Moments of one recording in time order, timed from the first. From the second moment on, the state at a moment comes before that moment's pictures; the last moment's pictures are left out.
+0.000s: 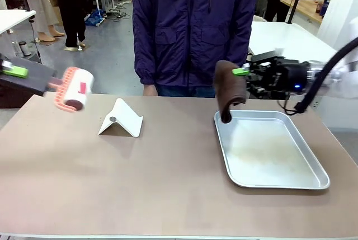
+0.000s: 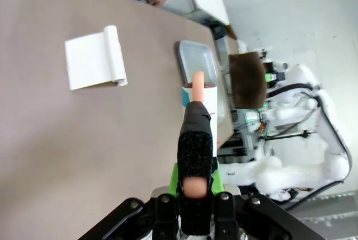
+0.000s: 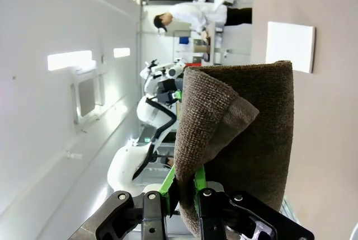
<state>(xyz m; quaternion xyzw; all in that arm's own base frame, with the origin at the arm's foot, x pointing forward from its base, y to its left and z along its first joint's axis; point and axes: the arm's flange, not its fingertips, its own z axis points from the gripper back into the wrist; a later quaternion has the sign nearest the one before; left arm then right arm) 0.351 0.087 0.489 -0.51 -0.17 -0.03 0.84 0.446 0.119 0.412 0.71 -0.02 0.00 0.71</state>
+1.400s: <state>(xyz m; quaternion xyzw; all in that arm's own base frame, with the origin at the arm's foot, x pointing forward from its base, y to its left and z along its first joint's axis) 0.471 -0.085 0.464 -0.36 -0.11 -0.03 0.92 0.479 0.241 0.285 0.67 0.07 -0.02 0.74</state>
